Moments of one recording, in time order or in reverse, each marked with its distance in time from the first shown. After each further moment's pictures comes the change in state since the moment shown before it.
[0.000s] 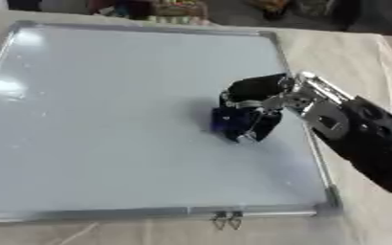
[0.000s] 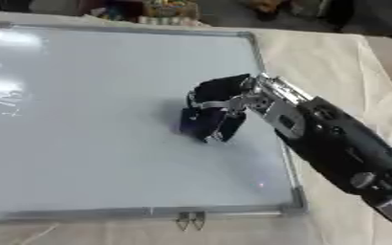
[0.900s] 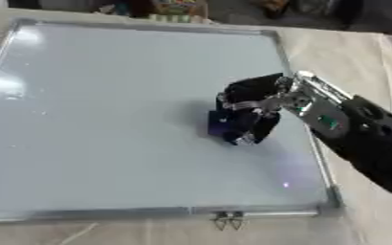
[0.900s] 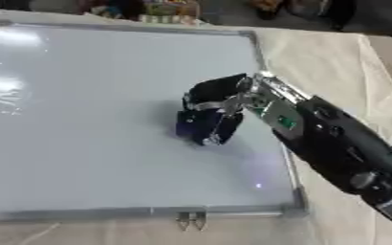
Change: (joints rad) left arm 0.000 0.000 0.000 0.000 -0.001 -0.002 -0.002; right arm -0.014 0.000 -0.023 0.021 0.024 0.053 -0.035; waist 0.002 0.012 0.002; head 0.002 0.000
